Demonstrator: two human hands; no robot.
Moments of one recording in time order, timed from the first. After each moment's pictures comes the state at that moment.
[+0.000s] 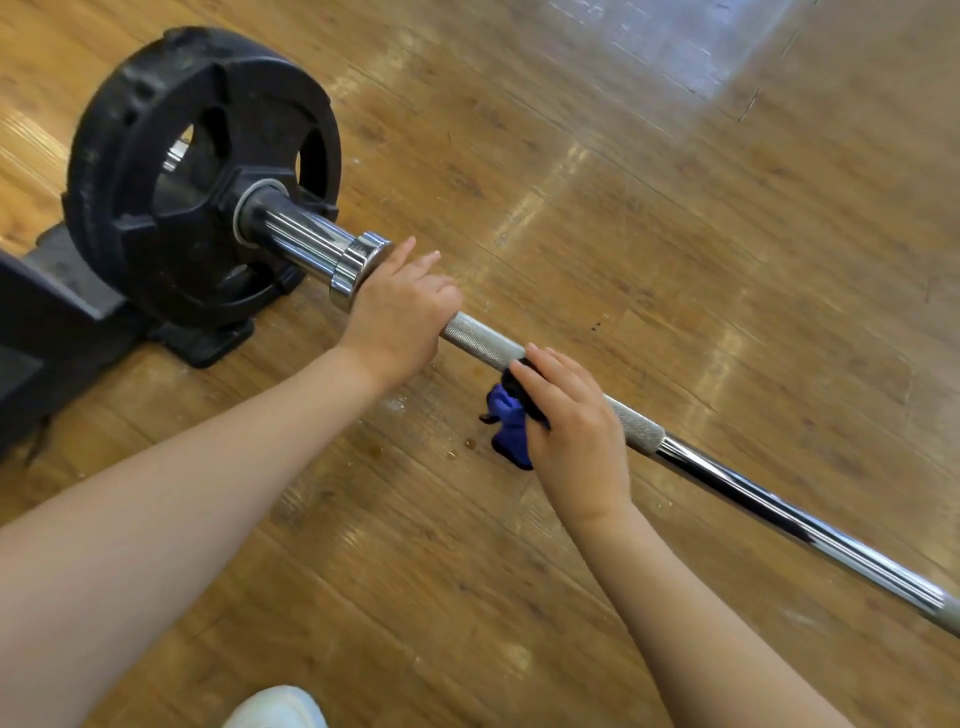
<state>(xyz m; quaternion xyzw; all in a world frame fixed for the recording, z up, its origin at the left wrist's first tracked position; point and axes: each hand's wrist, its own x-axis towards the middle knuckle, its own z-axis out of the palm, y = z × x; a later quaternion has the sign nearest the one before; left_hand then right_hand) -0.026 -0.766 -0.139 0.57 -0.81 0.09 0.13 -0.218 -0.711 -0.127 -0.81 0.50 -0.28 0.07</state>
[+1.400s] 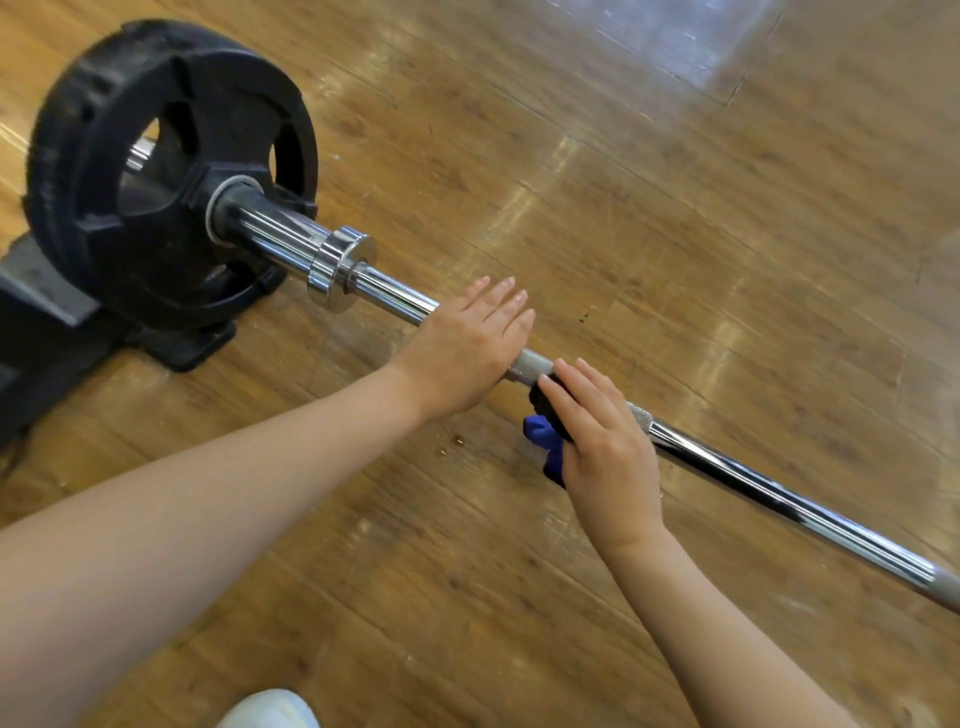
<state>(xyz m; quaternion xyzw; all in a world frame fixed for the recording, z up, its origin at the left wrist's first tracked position) -0.078 -0.764 -0.146 0.44 -0.88 0.14 0.11 -0.261 -0.700 -0.139 -0.82 0.50 -0.28 0.03</state>
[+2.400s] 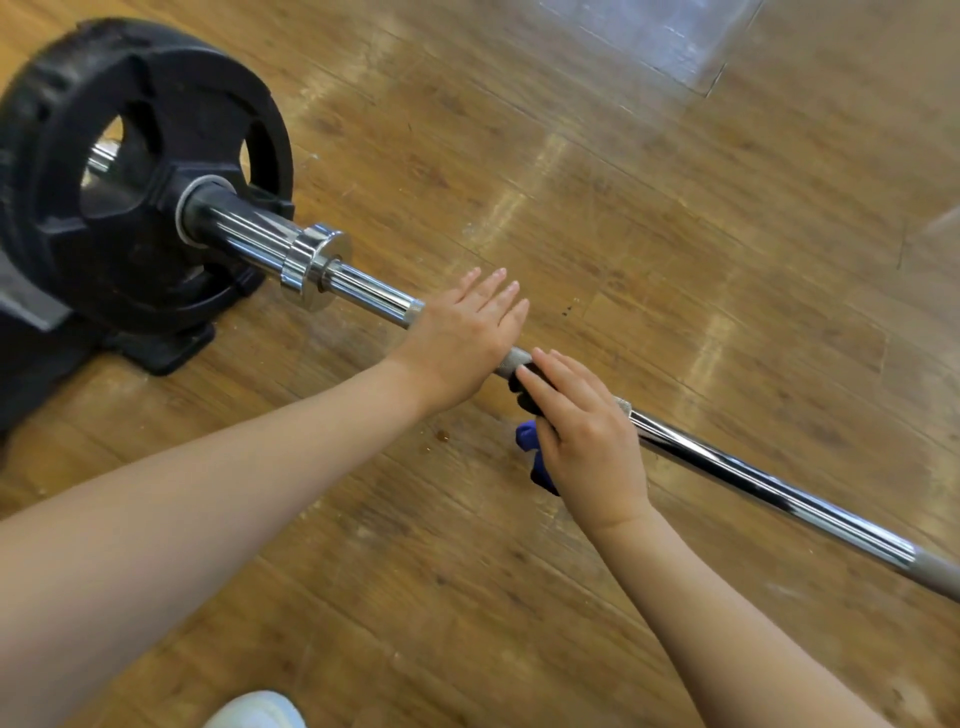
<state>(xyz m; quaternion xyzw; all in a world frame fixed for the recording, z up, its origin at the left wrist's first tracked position) -0.094 -0.764 -0.130 0.47 -0.88 0.11 0.02 -0.262 -0.707 -0.130 -0.83 0.48 -0.28 0.01</state>
